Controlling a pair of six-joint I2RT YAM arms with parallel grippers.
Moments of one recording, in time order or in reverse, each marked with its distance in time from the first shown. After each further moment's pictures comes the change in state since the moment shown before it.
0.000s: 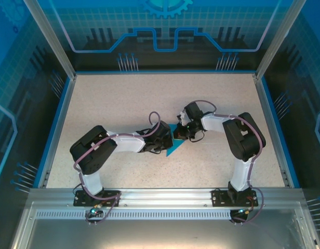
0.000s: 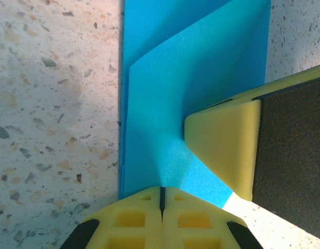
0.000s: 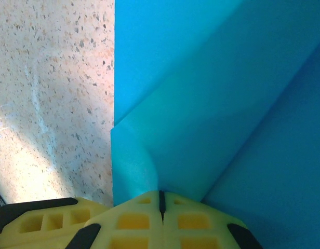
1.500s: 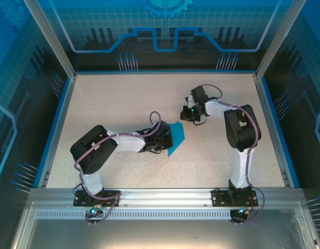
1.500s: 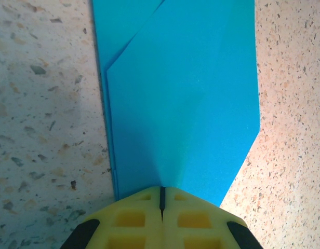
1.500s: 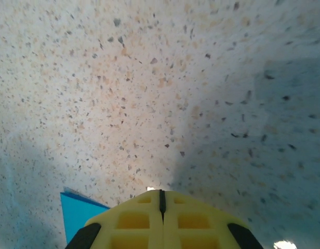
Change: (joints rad) left arm 0.001 0.006 0.004 0.005 0.006 0.030; right arm -0.132 0.125 0.285 -0.068 0.171 -0.056
